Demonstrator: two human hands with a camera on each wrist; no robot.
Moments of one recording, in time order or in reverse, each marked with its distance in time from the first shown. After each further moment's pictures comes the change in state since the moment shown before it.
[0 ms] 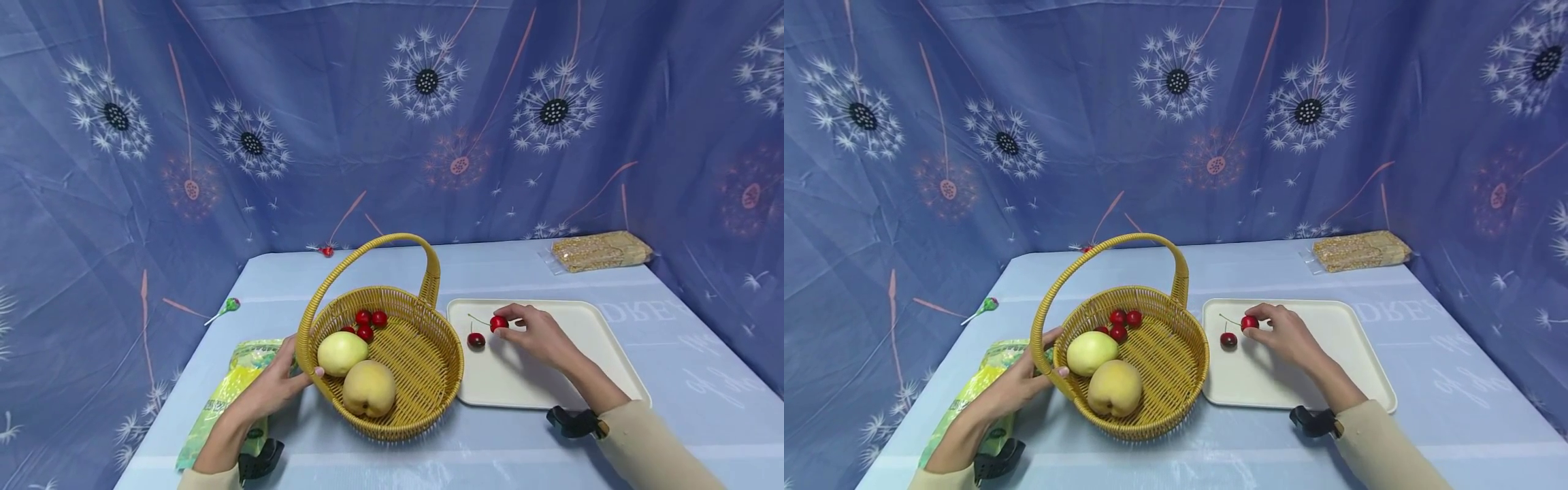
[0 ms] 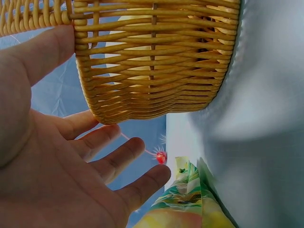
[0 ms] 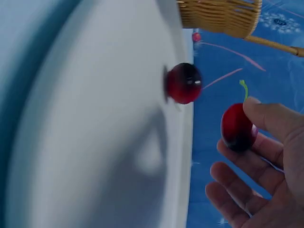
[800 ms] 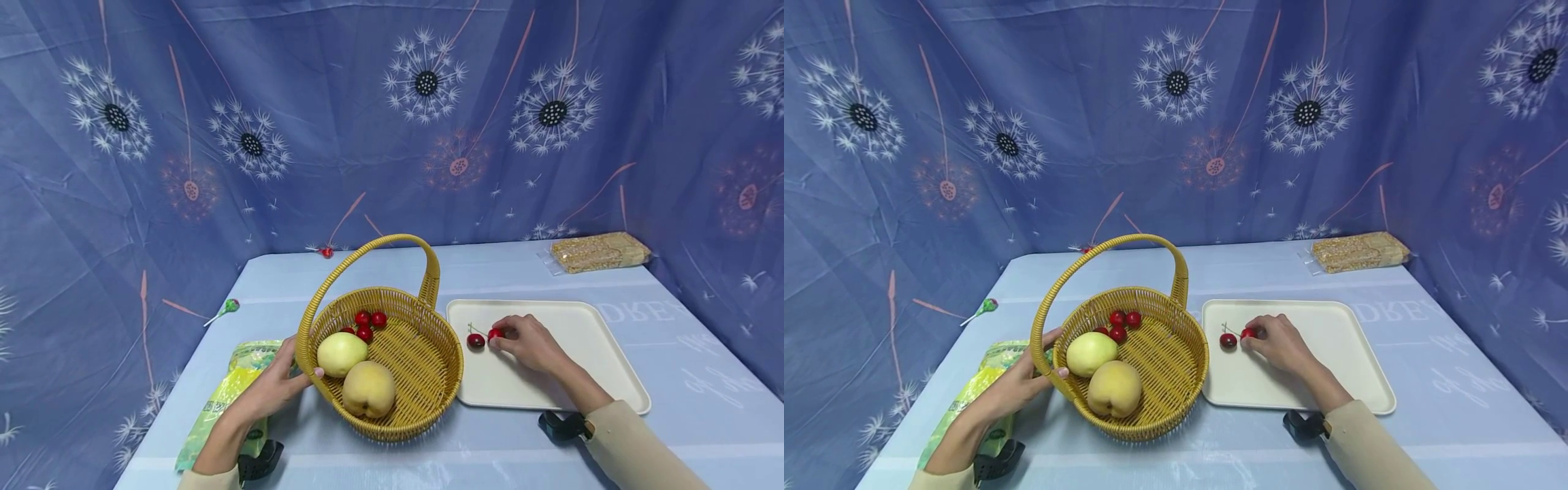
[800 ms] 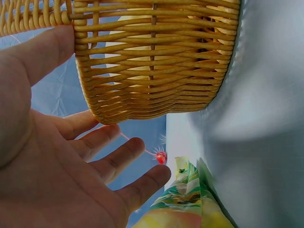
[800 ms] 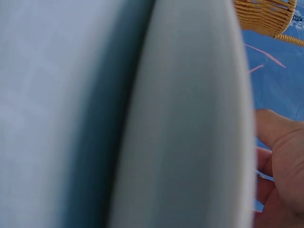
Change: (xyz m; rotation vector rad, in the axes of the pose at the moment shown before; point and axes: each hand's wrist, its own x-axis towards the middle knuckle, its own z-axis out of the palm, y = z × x) left_hand -0.001 -0.001 0.001 0.002 0.009 0.011; right_hand 0.002 0.015 0.024 -0.069 -0.016 0.043
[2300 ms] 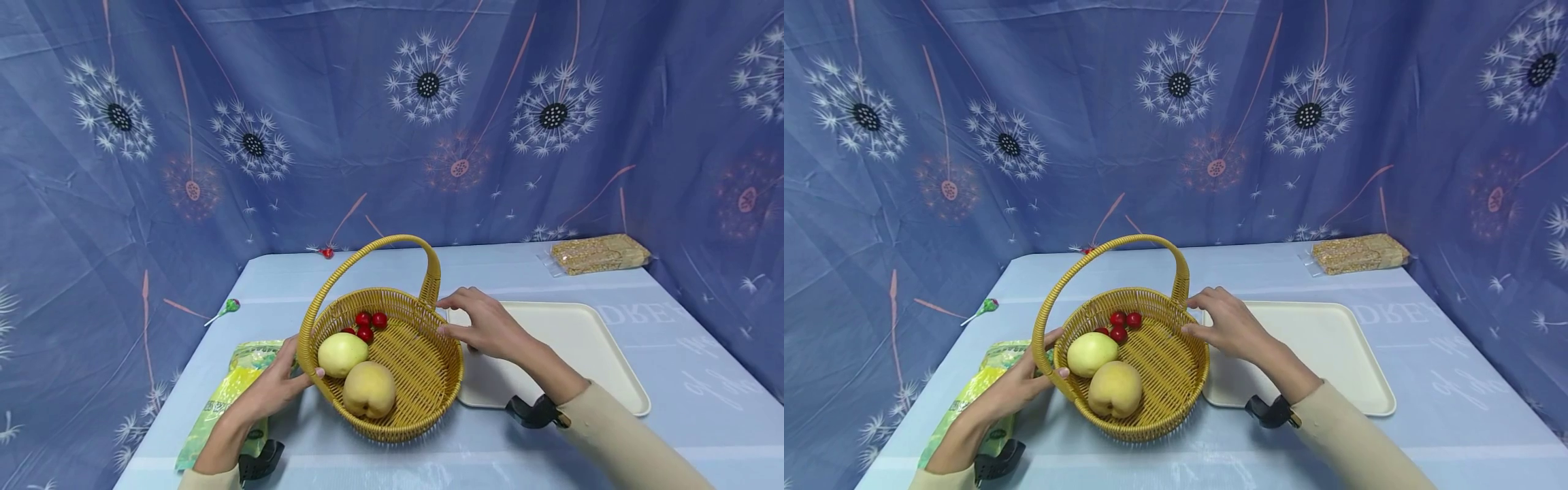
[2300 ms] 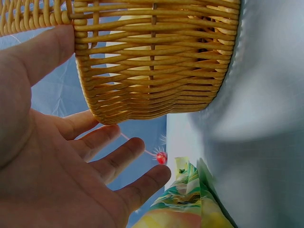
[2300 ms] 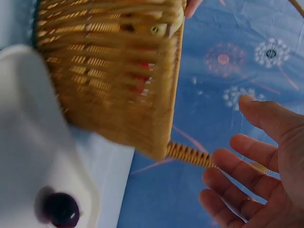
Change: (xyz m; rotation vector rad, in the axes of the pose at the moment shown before) left_hand 0.000 0.001 0.000 0.005 0.001 -0.001; right_hand 0.013 -0.122 -0.029 -0.015 0.015 -0.319
